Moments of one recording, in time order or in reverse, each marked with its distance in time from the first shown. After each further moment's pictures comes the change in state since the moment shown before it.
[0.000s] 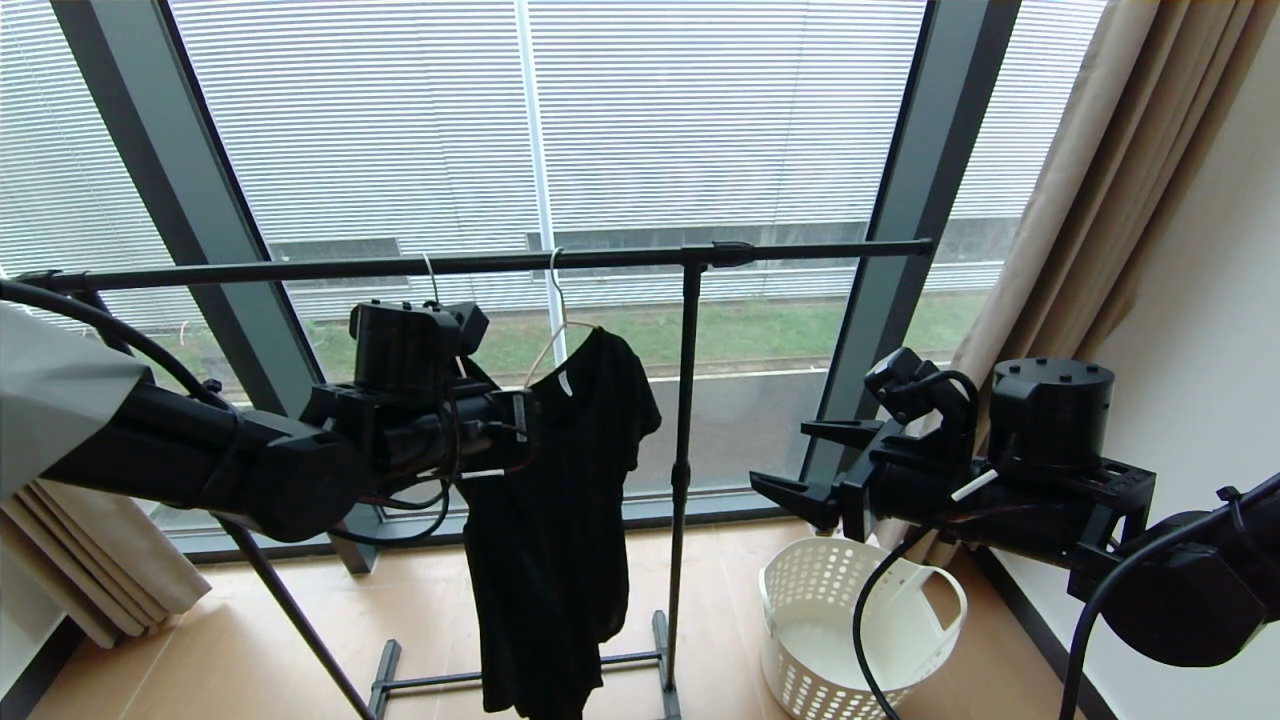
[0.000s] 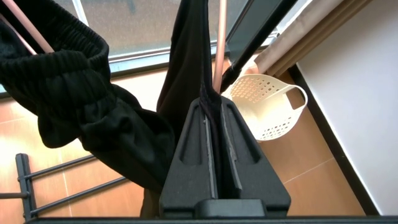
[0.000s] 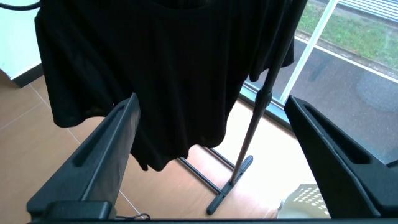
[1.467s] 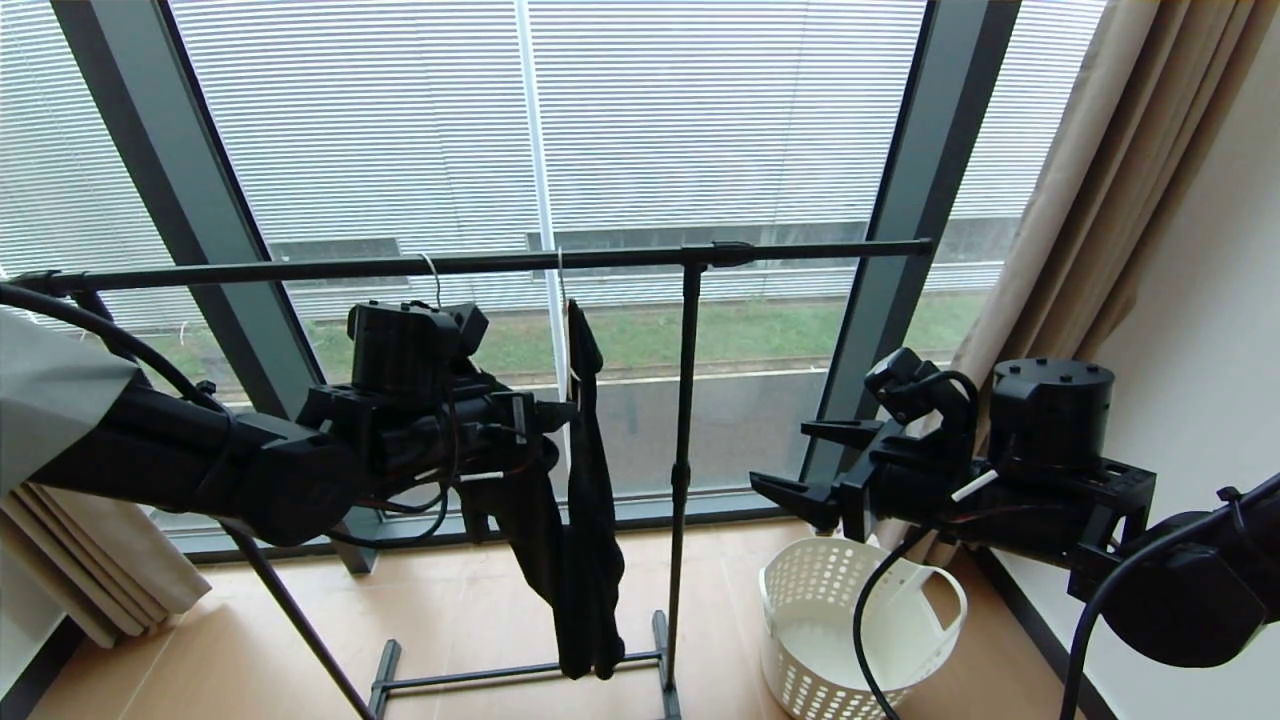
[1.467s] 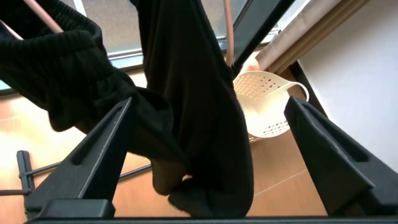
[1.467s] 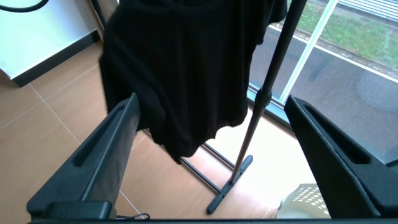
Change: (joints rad) left arm -0.005 -0.013 0.013 0.002 0.004 0.002; right arm 0.000 0.000 0.000 0.000 -0.001 -0.001
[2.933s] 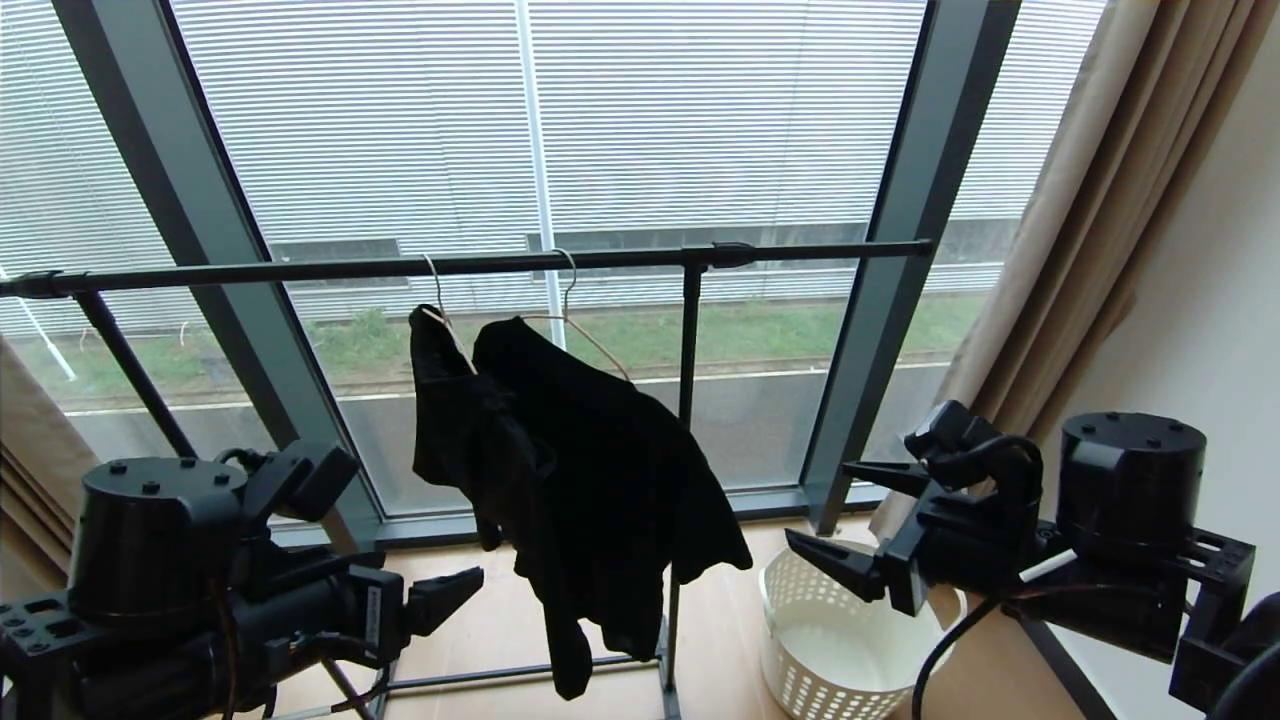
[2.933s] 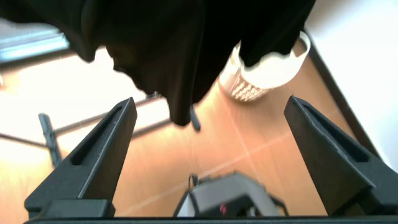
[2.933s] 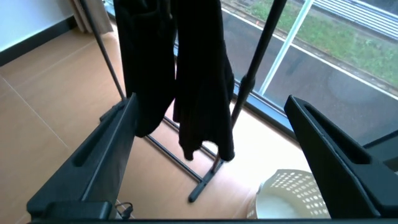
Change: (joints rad) left arm -0.029 -0.491 0.632 0.000 -0.002 0.052; right arm 0.052 -0.153 0.229 -0.023 -0.145 -0.084
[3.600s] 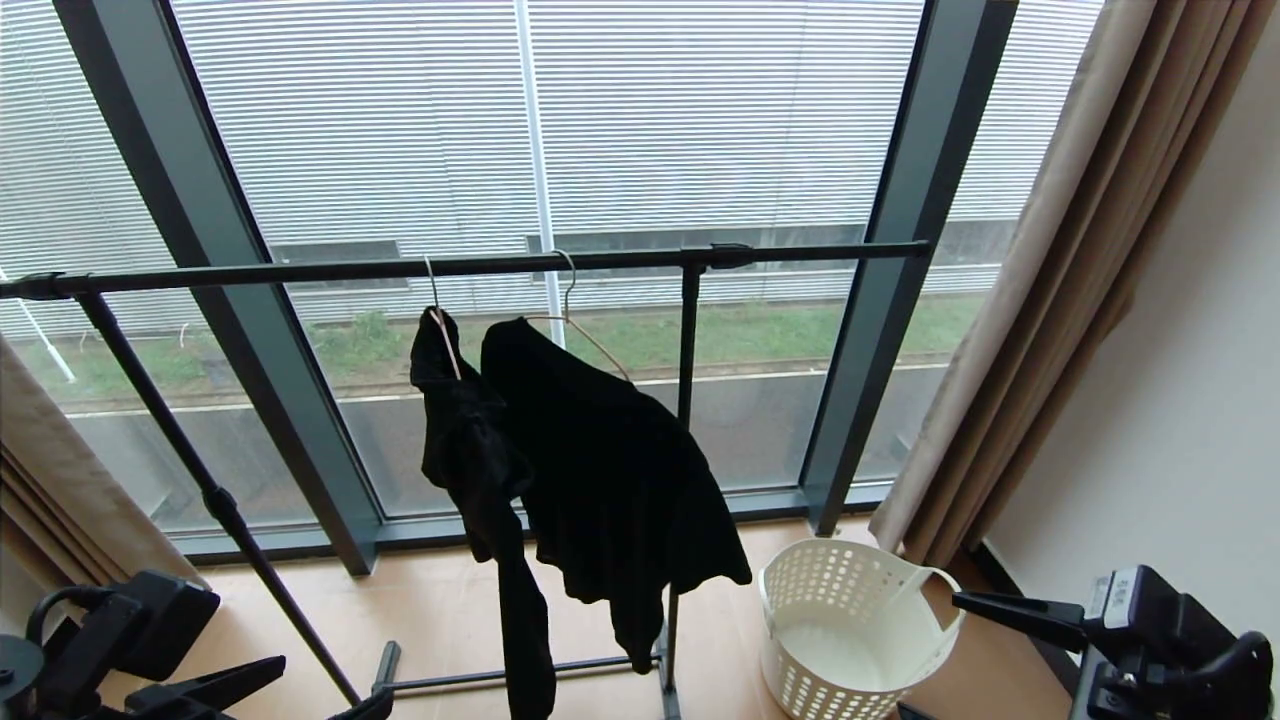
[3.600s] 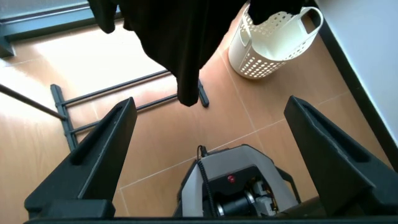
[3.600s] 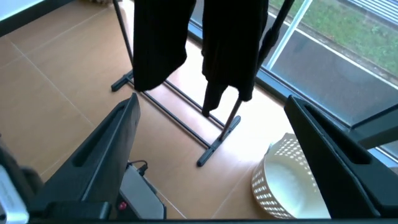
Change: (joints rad) left arm -0.001 -0.323 0.294 0.008 0.050 0.020; right arm 0.090 -0.383 0.390 0.050 -0.096 0.001
